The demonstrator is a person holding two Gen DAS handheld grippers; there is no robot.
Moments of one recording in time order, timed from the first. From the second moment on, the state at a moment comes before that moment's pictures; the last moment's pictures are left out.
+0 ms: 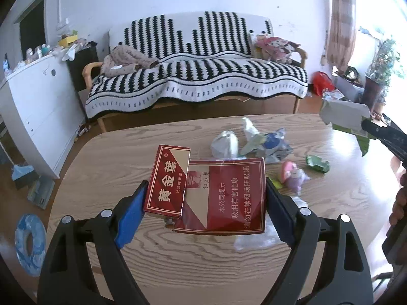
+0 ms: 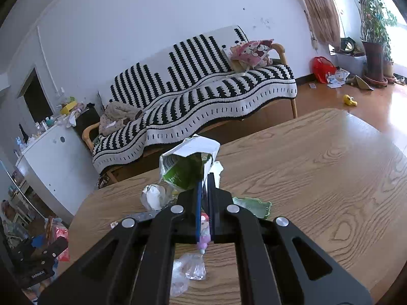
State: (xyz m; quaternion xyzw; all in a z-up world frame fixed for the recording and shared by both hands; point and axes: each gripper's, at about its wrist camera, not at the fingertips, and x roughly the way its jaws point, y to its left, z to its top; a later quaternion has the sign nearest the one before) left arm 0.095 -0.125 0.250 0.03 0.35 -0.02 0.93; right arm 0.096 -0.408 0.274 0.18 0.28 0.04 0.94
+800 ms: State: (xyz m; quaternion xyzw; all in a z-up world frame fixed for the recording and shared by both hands) left arm -0.031 -0.350 0.224 0.10 0.39 -0.28 0.87; right arm -0.144 -0.560 0.267 0.18 0.27 -0.04 0.94
